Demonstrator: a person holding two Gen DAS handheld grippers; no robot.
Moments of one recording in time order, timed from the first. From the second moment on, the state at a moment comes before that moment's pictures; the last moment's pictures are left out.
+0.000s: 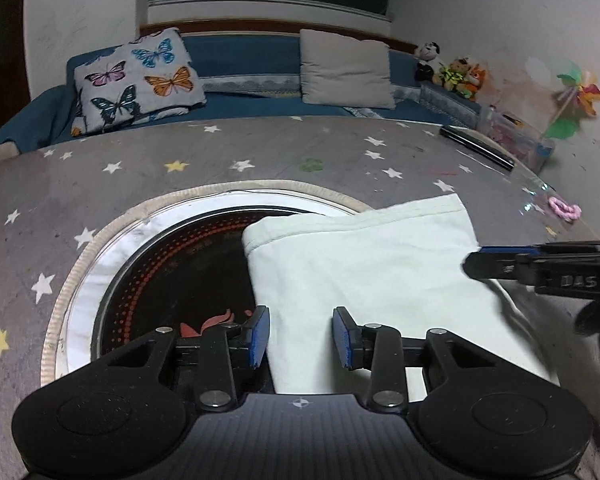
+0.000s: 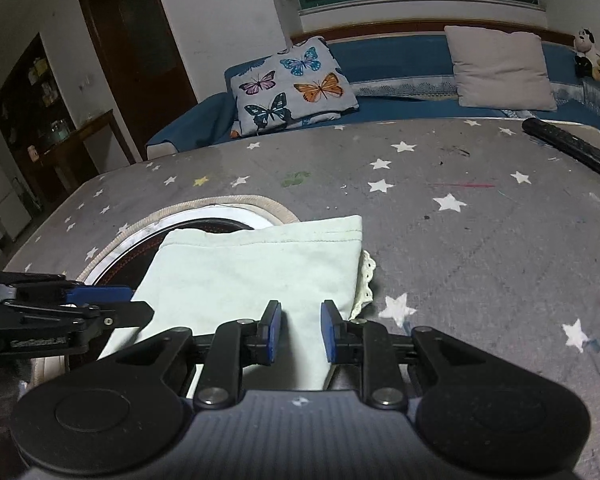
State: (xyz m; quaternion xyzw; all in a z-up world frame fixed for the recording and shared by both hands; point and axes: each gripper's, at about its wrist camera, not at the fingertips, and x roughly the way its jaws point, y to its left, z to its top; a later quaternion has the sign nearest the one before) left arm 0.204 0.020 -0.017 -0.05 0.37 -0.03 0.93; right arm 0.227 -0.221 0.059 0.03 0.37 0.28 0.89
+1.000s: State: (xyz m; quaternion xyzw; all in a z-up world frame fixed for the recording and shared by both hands) left arm 0.200 0.022 -0.014 -0.12 0.39 -0.03 0.91; right arm 0.231 -0.239 0.039 0.20 0.41 0.26 0.85
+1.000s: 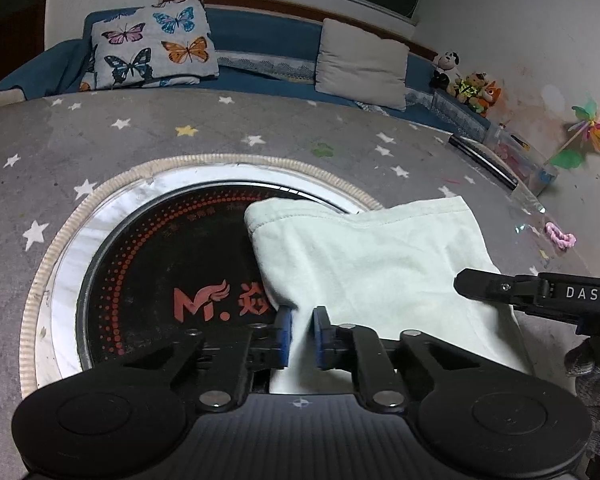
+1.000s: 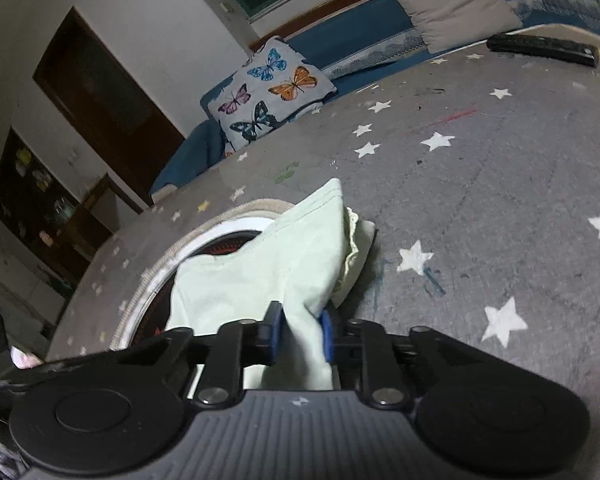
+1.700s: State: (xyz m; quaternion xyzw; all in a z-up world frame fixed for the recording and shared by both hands) left arm 0.247 -0.096 0.034 -0.08 0.35 -0.12 0.93; right arm 0.222 -0.332 0.098 0.20 0.34 0.20 0.90
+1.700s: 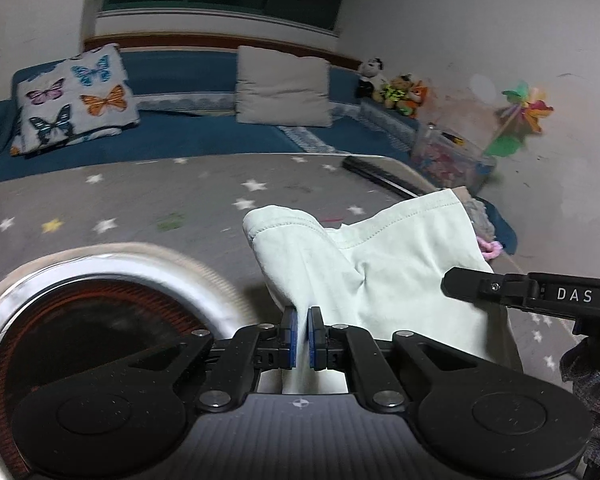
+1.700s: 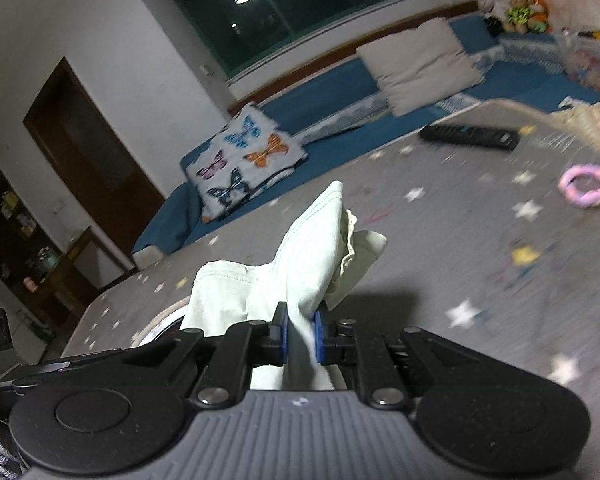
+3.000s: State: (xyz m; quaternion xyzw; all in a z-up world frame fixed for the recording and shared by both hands) left arm 0.265 -0.177 0.023 0.01 0.35 -0.16 0.92; right arm 0.236 -0.409 0.092 0.12 0.31 0.07 0.94
